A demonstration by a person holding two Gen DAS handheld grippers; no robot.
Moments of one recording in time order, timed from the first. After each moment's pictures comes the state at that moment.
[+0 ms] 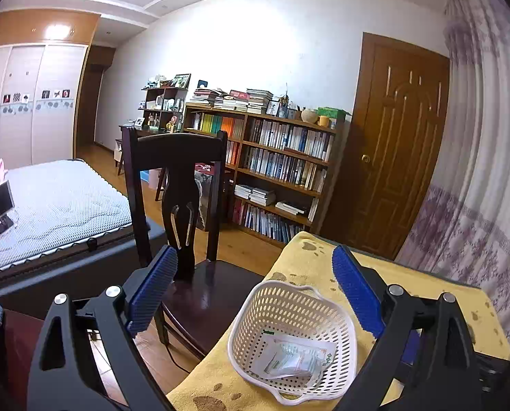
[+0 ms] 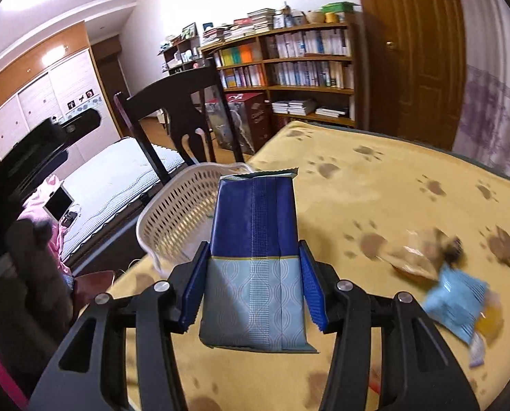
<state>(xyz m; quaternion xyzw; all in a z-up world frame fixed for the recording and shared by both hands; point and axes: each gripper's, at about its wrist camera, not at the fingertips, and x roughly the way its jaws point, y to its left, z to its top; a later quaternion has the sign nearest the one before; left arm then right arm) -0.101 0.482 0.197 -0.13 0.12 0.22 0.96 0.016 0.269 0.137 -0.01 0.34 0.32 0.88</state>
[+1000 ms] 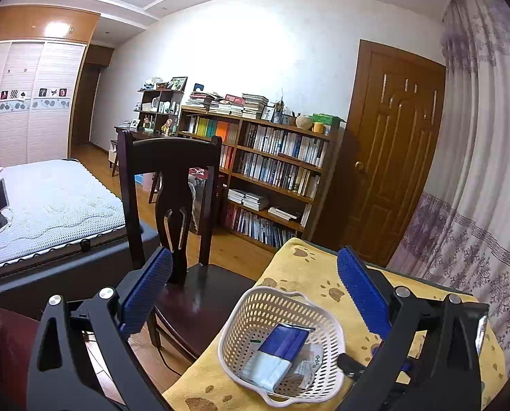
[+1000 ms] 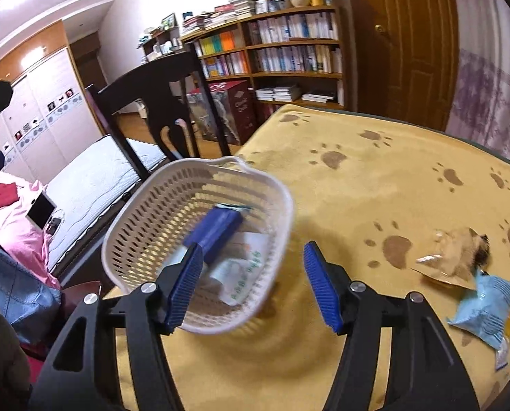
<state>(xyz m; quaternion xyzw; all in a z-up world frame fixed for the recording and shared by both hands) -0.104 0.477 0.203 -0.13 0.11 0.21 0.96 0.053 0.302 0.105 0.00 0.37 0.28 0.89</state>
